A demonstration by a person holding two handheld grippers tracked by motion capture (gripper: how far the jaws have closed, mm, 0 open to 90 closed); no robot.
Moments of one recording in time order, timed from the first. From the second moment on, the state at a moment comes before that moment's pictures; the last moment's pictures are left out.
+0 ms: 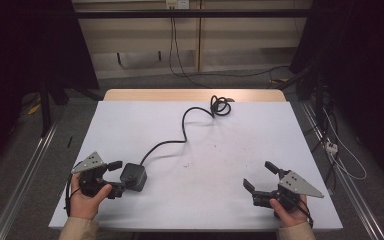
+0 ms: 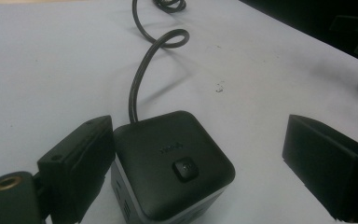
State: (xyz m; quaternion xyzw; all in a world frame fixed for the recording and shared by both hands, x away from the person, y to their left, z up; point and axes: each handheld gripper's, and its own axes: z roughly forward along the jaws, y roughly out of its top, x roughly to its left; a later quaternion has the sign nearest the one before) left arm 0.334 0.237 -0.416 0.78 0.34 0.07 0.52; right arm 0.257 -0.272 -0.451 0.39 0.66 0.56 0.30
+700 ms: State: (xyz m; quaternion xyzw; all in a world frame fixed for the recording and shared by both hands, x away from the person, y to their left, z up) left arm 0.332 0.247 -0.421 0.78 0.34 0.07 0.52; right arm 0.257 -0.272 -0.451 0.40 0.66 0.56 0.30
